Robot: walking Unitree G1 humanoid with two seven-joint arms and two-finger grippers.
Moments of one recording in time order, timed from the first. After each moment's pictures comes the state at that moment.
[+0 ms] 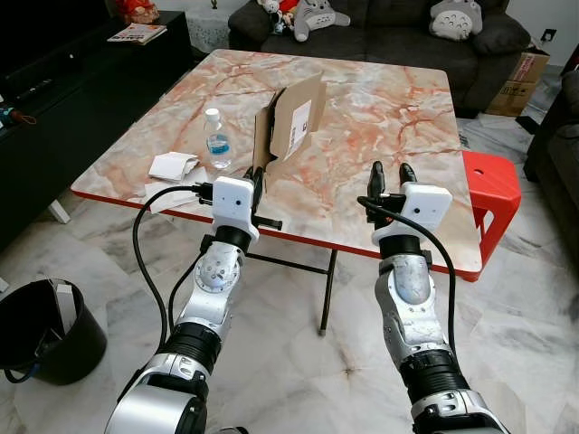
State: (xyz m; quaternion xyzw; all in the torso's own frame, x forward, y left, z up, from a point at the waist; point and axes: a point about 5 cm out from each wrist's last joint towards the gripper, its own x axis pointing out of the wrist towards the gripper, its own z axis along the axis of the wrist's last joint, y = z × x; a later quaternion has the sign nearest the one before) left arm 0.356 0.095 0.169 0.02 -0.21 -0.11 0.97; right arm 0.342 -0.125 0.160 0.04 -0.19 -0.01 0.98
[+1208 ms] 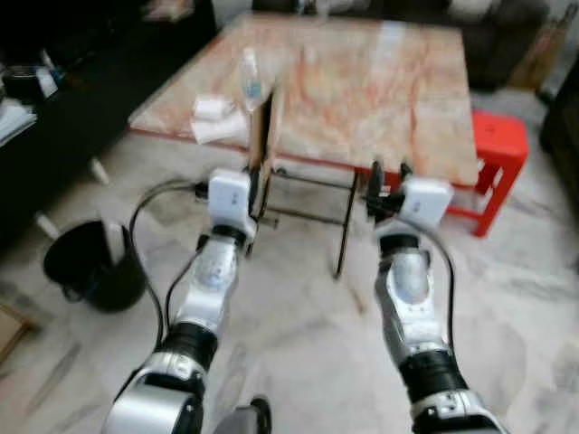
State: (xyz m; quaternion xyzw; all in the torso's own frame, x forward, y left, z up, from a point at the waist) left arm 0.356 0.098 0.165 0.02 -0.21 -0.10 0.97; right arm 0.339 -0.128 0.153 0.04 -0.18 -0.01 0.98
